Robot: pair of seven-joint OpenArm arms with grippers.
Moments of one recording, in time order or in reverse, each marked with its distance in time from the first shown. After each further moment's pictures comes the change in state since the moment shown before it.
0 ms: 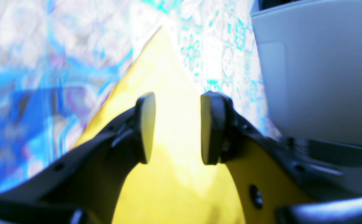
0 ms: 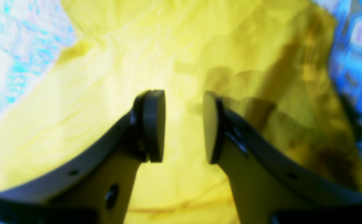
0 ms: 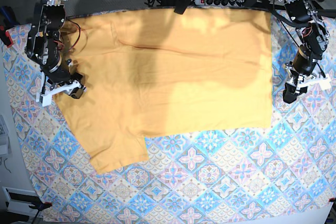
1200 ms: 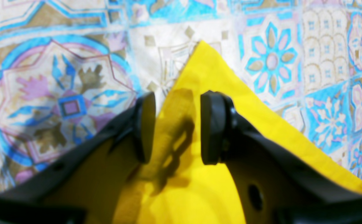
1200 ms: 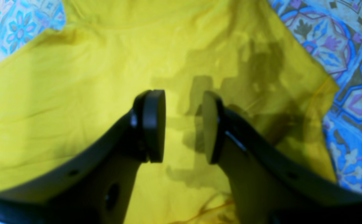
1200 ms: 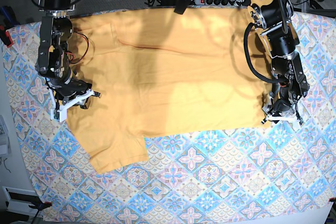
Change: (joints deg) left arm -25.3 0.0 9.5 -32.4 40.4 -0.3 -9.2; right arm 4.5 0.0 -7.3 -0.3 -12.7 0.3 0.0
